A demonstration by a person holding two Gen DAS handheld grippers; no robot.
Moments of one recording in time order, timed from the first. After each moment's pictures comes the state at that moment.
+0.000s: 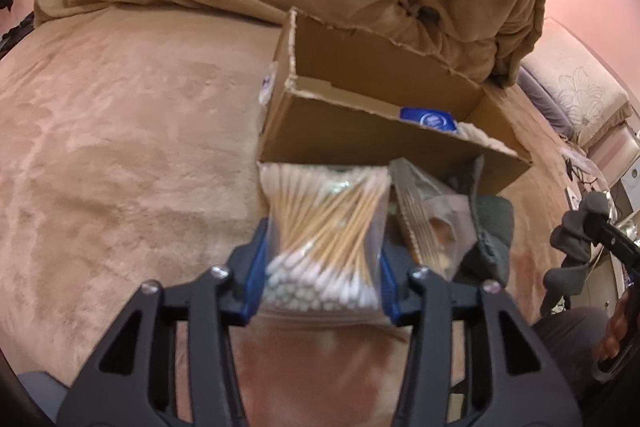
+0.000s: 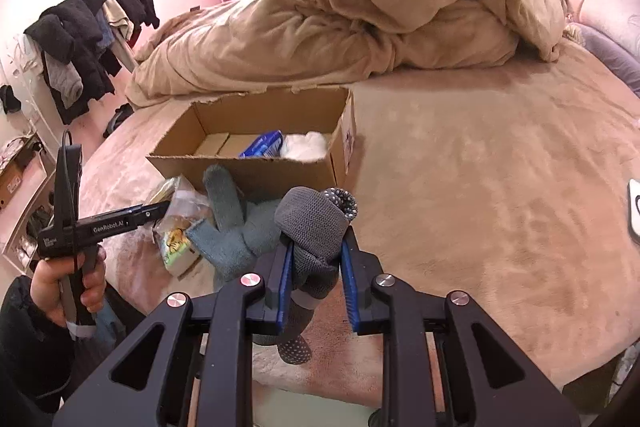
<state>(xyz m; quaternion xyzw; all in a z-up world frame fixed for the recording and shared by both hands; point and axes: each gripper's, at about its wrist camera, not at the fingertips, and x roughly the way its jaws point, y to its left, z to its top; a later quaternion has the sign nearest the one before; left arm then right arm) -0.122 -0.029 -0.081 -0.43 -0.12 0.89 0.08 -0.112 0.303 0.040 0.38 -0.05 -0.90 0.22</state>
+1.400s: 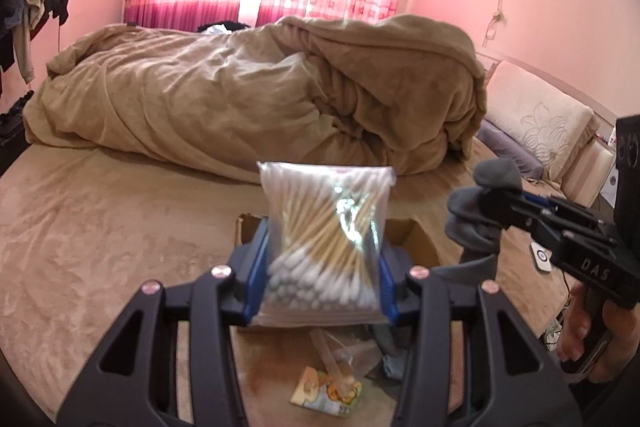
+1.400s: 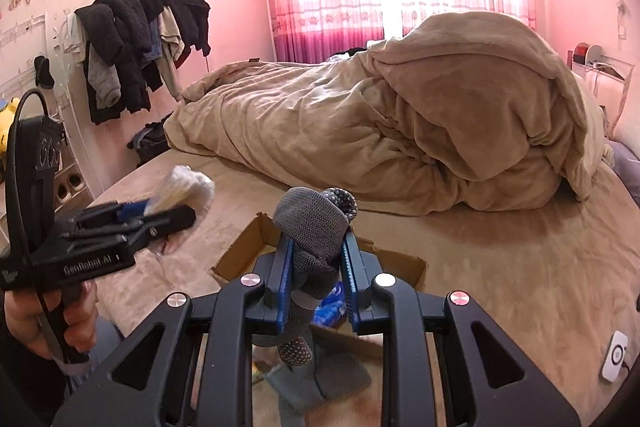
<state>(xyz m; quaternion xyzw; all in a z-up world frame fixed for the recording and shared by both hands) -0.147 -0.018 0.064 -0.29 -0.08 0.95 0.11 -0.161 0.209 0.151 0.26 0.02 -0.93 0.27</state>
